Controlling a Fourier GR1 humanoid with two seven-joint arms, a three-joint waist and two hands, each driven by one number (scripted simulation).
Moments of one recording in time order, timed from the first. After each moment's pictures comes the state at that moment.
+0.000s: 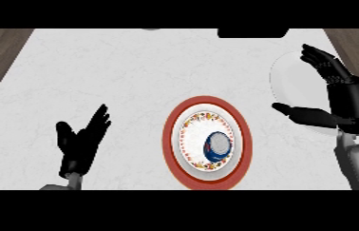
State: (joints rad) left arm 0.00 0.24 -0.19 -1.41 0.26 0.16 0.17; right arm -0.25 -0.43 0.00 -1.53 -0.08 -0.11 -0.19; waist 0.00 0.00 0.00
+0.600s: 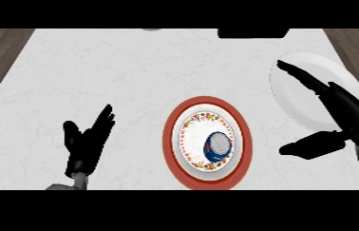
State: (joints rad) left arm 0.00 0.21 -0.21 -1.41 0.23 0.17 0.18; right arm -0.24 -0.66 0.20 -1.77 0.07 0.15 0.19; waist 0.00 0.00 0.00
